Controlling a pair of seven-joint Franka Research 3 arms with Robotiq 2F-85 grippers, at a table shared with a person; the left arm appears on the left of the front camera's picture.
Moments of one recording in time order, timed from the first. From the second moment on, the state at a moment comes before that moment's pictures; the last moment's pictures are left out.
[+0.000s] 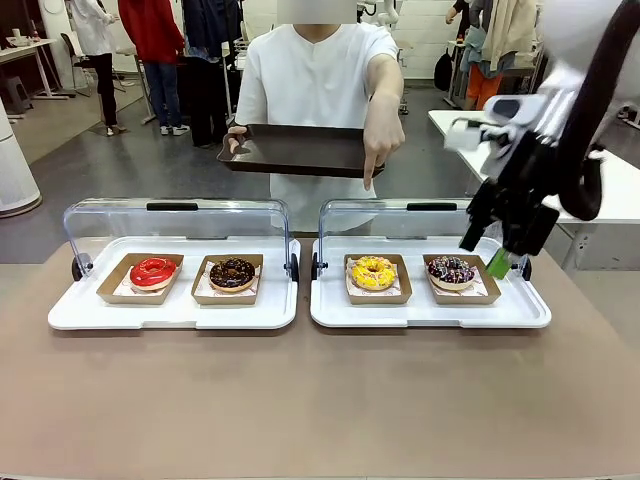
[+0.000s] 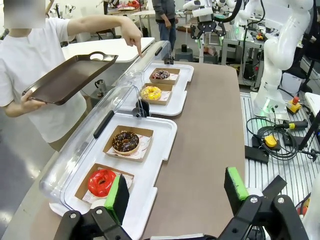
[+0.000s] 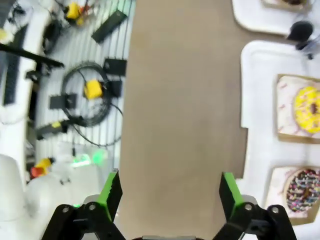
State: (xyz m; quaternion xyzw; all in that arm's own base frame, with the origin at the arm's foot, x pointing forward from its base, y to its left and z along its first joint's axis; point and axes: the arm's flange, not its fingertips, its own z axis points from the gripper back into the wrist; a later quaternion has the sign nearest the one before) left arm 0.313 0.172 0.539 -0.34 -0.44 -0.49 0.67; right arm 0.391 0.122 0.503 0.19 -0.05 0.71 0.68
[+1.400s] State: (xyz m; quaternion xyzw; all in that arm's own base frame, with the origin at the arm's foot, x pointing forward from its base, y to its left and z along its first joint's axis) left arm 0.313 0.172 0.540 -0.34 -0.44 -0.49 0.67; right arm 0.392 0.146 0.434 0.07 -0.10 0.76 0.64
